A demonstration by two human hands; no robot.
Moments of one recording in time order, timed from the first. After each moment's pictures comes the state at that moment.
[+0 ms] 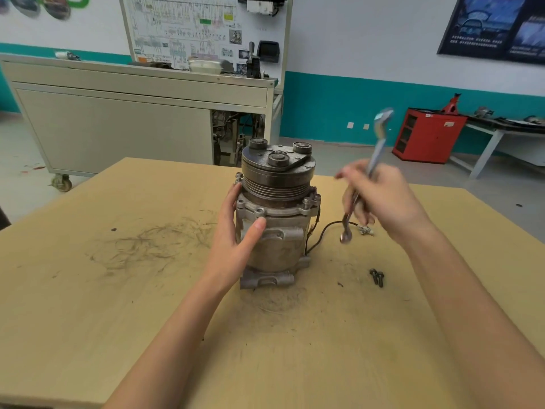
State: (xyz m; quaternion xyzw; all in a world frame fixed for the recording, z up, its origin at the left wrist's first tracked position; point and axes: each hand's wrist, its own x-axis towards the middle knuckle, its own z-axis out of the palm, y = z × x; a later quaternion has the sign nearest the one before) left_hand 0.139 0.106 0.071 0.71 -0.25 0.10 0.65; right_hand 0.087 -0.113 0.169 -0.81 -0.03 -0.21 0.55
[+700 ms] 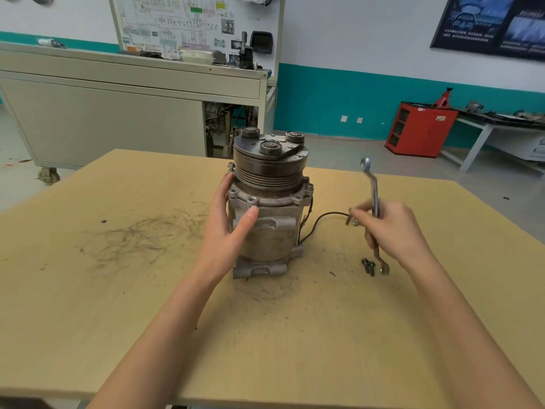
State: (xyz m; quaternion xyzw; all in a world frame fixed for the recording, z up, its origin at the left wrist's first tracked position) left_hand 0.139 0.105 0.071 0.71 -0.25 0.10 0.65; right_hand 0.066 -0.144 0.114 -0.89 0.10 -0.25 0.36
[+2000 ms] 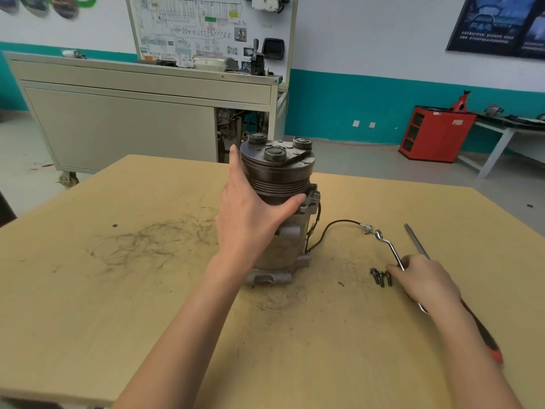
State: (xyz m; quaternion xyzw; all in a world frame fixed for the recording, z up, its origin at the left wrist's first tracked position) left_hand 0.144 0.068 0.115 0.83 -0.14 0.25 0.48; right_hand 0.055 -0.197 0.052 -0.93 0.34 -0.07 0.12
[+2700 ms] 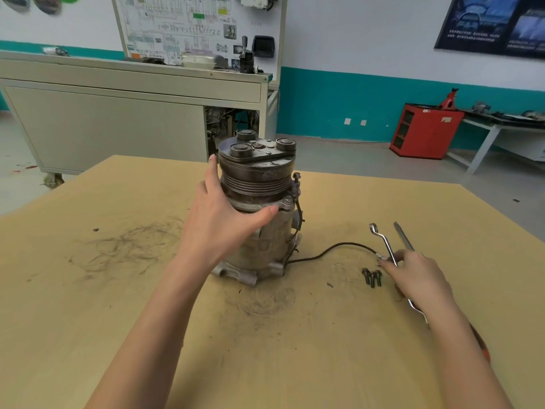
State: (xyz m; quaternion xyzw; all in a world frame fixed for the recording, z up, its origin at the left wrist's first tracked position) left_hand 0.149 0.093 0.115 0.86 -0.16 0.17 0.45; right_hand 0.054 -0.204 0.049 -0.92 0.32 -0.13 0.17
